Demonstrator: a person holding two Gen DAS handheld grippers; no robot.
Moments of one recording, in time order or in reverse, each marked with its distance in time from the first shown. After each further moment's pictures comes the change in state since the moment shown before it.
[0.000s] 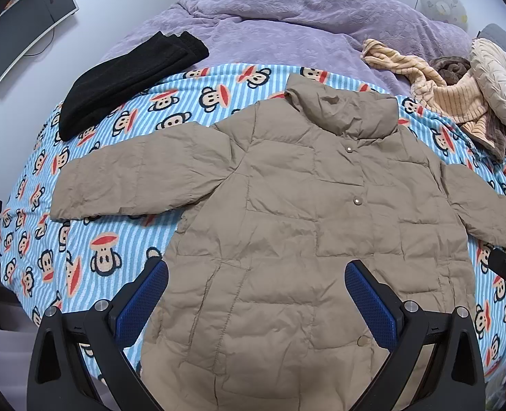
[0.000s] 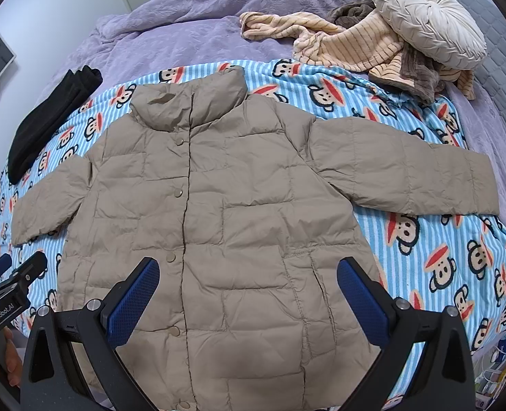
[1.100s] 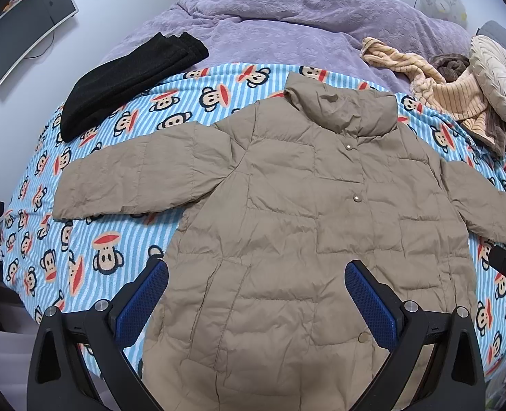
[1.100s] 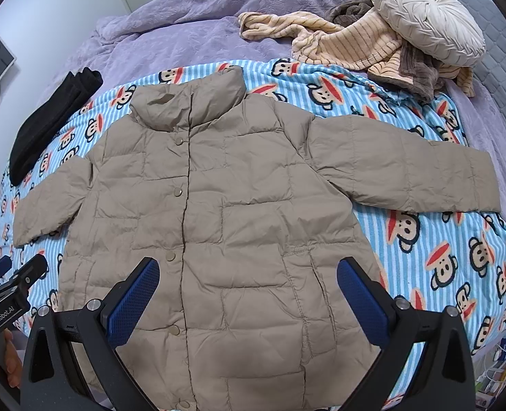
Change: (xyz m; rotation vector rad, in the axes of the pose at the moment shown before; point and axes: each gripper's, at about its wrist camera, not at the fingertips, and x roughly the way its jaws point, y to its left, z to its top) left arm -0.001 -0.002 0.002 0.001 0.002 0.004; right arm -0.001 -0.002 -0.002 0.001 -0.001 0.002
